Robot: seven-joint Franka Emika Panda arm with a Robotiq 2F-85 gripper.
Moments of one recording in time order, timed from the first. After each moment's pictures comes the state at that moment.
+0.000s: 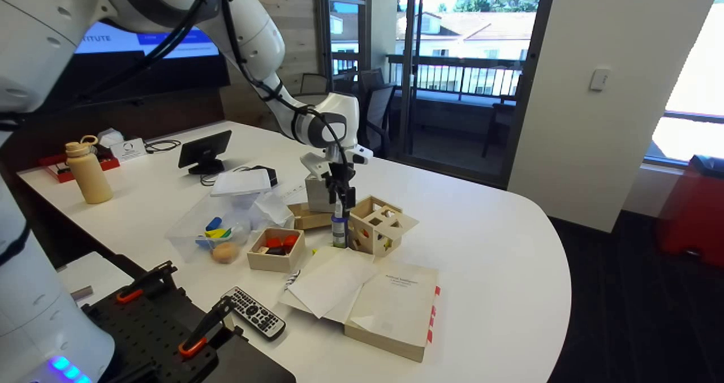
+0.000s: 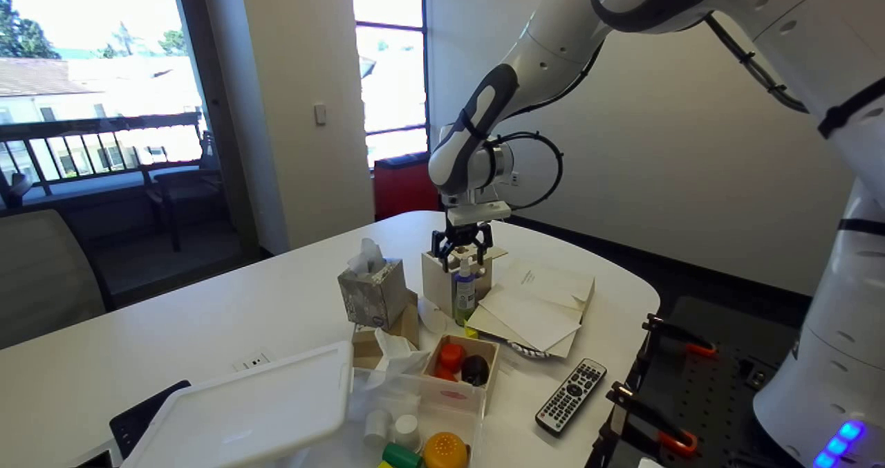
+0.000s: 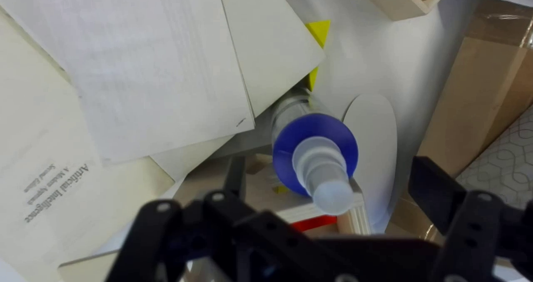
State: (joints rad) arm -0.08 0.73 -0.09 -1.80 0.13 2.46 0.26
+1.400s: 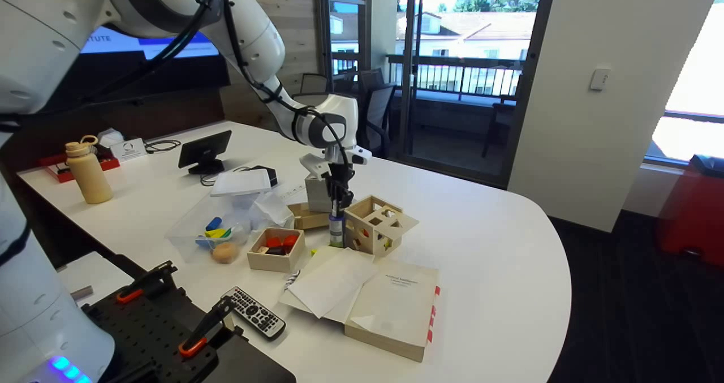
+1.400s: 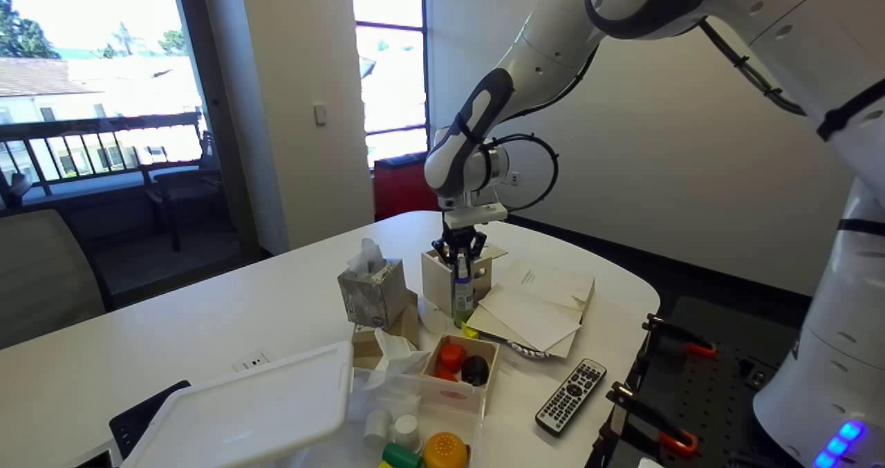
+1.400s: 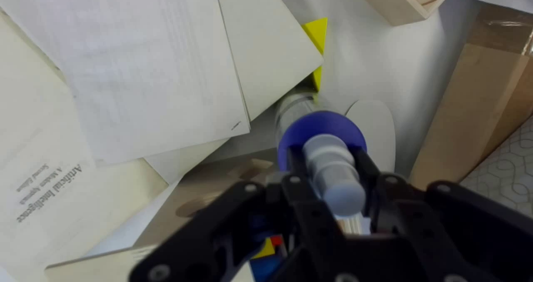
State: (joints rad) arm -0.06 0.75 -0.10 -1.77 0.12 2.43 0.26
